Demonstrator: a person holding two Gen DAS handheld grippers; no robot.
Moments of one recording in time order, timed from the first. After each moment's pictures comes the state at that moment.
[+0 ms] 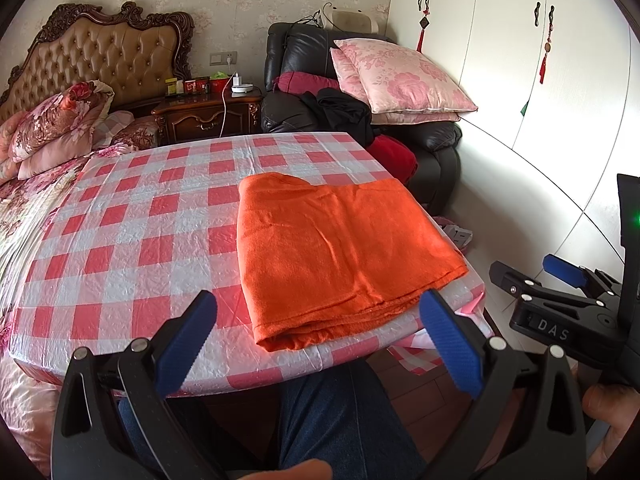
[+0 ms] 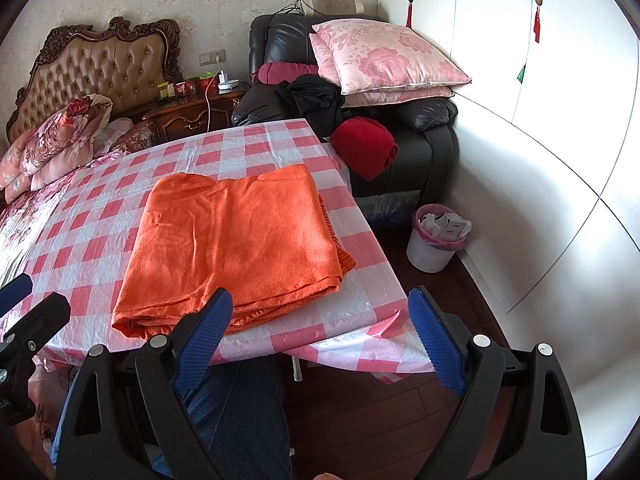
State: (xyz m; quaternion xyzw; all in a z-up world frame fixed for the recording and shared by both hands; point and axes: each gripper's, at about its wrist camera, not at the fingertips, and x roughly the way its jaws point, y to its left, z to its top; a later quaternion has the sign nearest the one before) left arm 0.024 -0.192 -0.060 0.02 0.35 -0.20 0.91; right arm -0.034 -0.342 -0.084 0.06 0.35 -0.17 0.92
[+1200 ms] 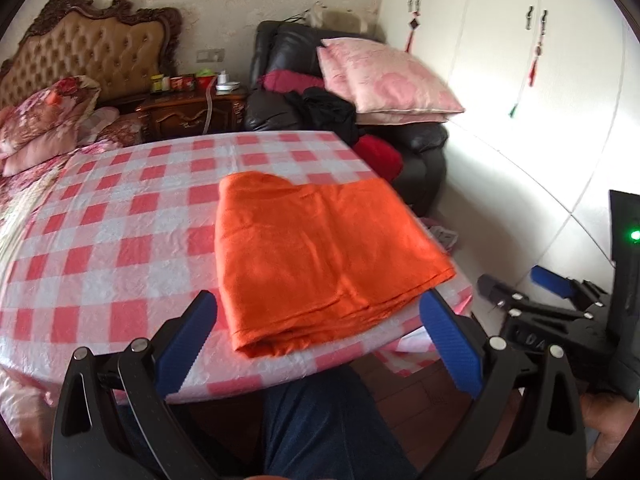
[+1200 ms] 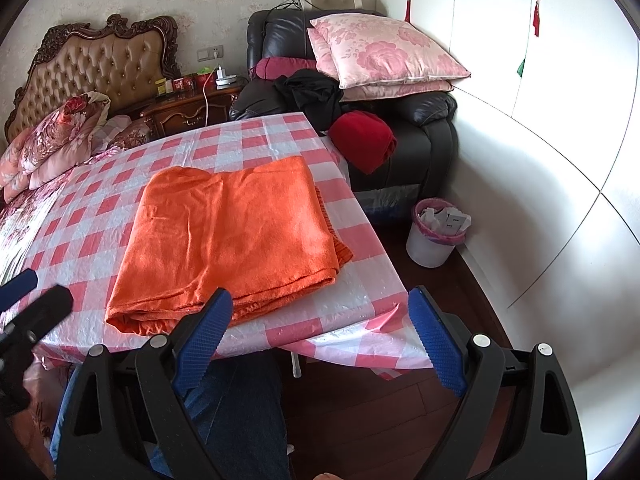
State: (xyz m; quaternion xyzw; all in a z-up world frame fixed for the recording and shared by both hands) left arm 0.033 -0.204 -0.070 0.01 0.35 -0.24 0.90; right arm -0.039 -0.350 -0.104 0.06 0.36 -0.18 0.91
